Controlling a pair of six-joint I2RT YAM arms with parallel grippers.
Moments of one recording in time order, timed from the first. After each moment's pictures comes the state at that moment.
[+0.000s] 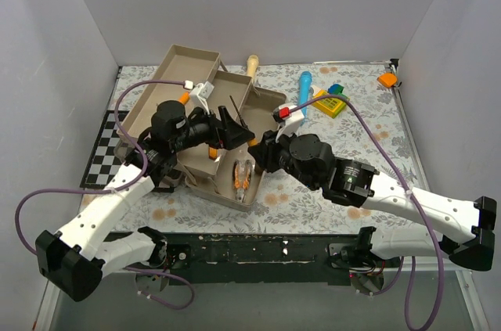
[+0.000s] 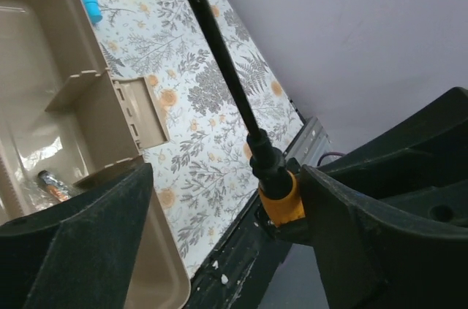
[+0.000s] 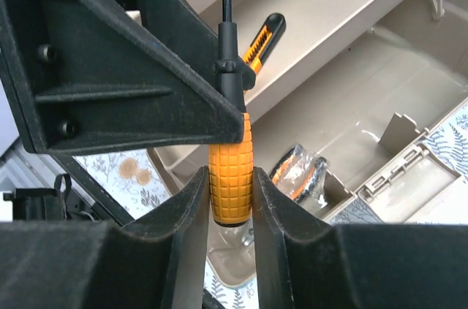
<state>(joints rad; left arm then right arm) -0.54 1.06 0.98 -0.14 0.47 -0.61 1.20 1.10 1.09 -0.25 0.42 0.44</state>
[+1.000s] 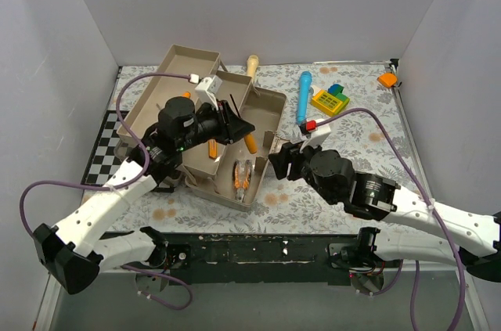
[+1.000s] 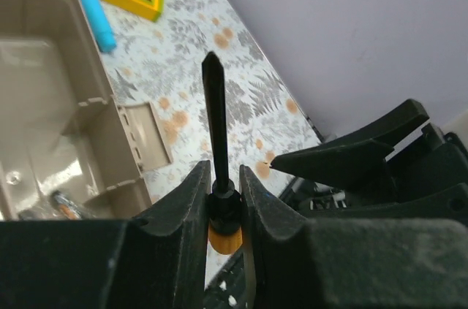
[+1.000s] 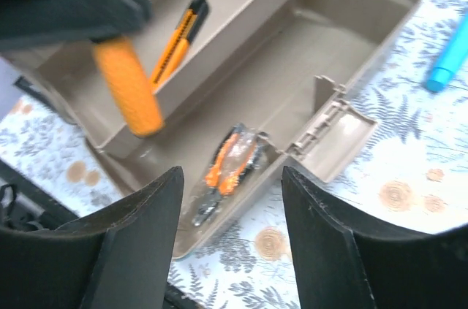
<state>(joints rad) -0.67 1.10 1.05 -0.15 0.31 -0.61 1.23 0.91 0.91 -0.29 0.57 0.45</state>
